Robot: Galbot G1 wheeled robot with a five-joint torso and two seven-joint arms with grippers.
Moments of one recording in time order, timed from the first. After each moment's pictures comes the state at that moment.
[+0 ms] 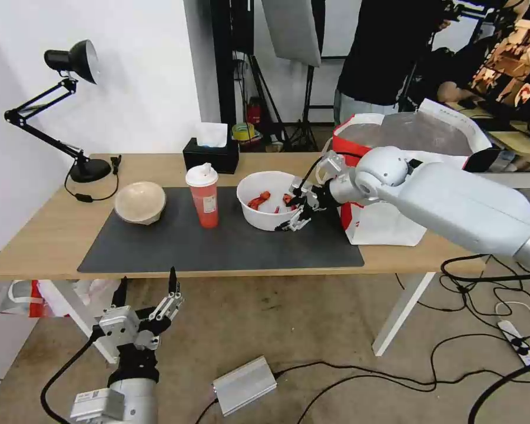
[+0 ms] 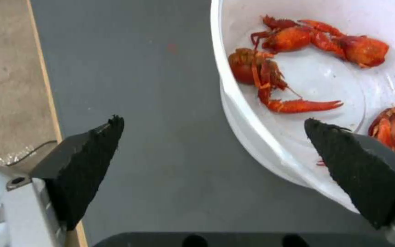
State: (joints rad) left arm 1.87 -1.59 -0.47 -2.39 -0.11 -0.10 -0.15; right arm 0.26 0.88 -0.91 1.32 0.84 -0.54 -0.70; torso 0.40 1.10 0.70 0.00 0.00
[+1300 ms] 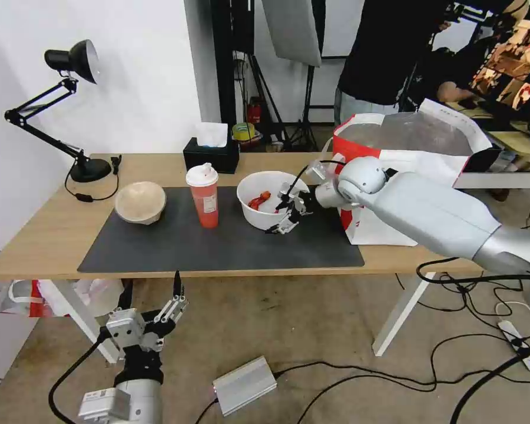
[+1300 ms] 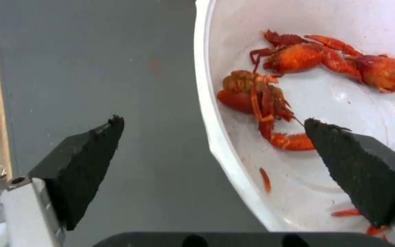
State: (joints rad) left arm 1.87 -1.59 -0.47 -2.38 -0.11 -0.09 -0.15; right arm 0.18 1.01 -0.84 1.17 0.76 -0.50 -0.72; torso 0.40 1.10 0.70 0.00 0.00
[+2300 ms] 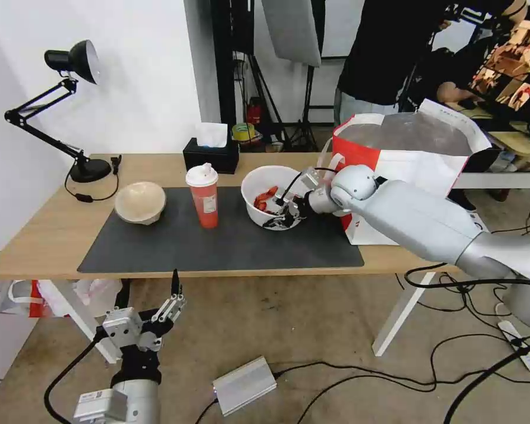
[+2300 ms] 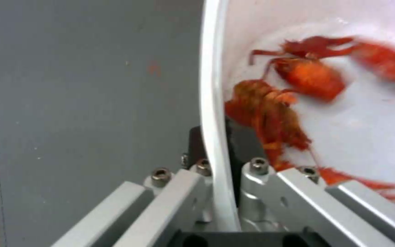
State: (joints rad) left arm 1.87 -1.59 -0.47 -2.40 -0.11 -0.09 -0.15; right arm 0.15 1.05 -0.82 1.13 0.76 -0.49 -0.71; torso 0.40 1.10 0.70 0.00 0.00
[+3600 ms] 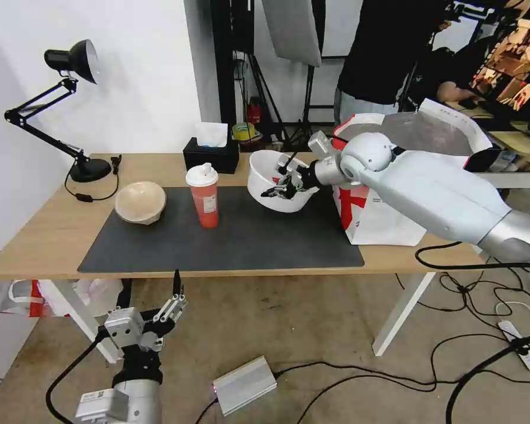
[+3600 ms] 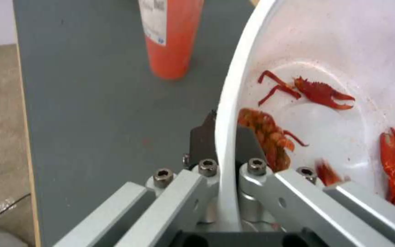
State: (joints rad) left arm 1.88 -1.59 -0.47 -2.39 -0.09 -0.09 -0.15; right arm 0.28 0.99 -0.80 1.20 0.86 -0.49 -0.69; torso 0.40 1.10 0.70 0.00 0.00
